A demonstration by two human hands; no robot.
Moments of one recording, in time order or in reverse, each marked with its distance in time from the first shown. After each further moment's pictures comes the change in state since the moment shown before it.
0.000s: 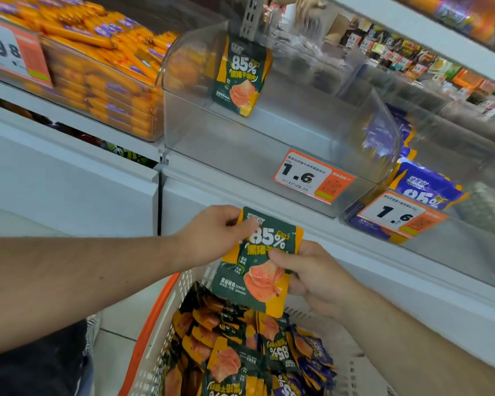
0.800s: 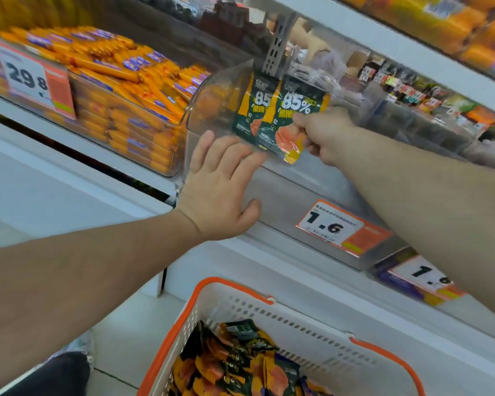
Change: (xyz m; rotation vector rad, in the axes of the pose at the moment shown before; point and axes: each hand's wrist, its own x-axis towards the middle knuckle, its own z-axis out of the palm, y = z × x) left_hand 0.072 0.018 -0.068 0.984 0.838 0.818; right_hand 0.167 -0.225 -0.010 -0.274 0.535 -0.257
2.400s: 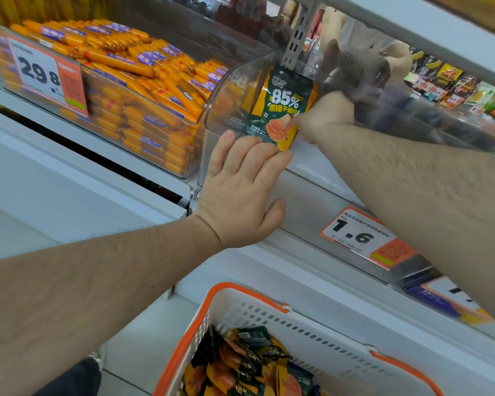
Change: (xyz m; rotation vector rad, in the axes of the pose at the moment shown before) left_hand -0.001 0.002 0.004 0.007 -0.049 -0.027; right_hand -0.002 -0.019 0.041 -0.548 0.163 -0.283
